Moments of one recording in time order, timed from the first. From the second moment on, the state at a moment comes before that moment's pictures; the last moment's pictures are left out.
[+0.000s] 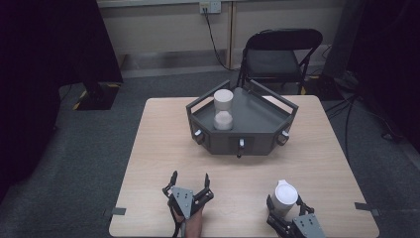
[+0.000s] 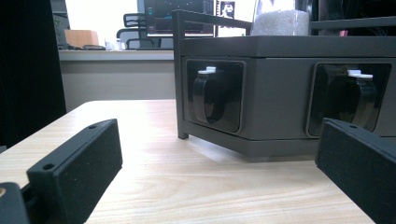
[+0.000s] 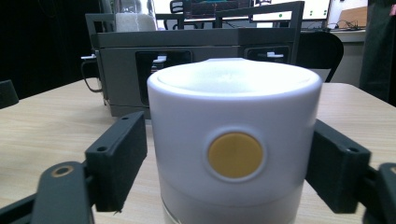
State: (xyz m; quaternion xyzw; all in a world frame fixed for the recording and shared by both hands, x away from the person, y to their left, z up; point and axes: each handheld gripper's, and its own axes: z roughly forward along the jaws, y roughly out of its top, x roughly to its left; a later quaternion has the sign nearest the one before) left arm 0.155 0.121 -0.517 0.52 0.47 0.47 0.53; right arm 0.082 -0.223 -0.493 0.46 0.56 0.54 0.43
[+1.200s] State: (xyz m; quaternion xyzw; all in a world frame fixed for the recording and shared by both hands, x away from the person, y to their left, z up) left arm 0.155 0.121 -0.517 0.52 0.47 0.47 0.53; right arm 0.089 -0.237 -0.489 0.46 0.58 0.54 0.42
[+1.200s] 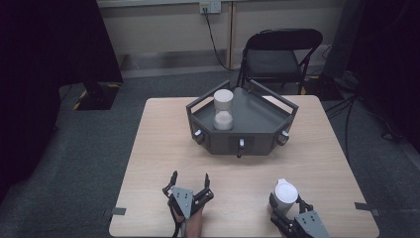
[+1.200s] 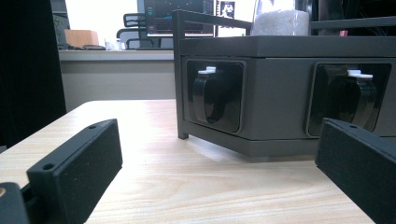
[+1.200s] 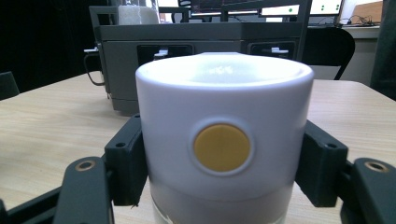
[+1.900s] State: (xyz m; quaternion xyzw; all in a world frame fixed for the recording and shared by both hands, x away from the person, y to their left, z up) left arm 0.155 0.121 -0.517 0.52 0.47 0.47 0.53; right arm 0.093 -0.246 -0.479 0.45 0.59 0.54 0.40
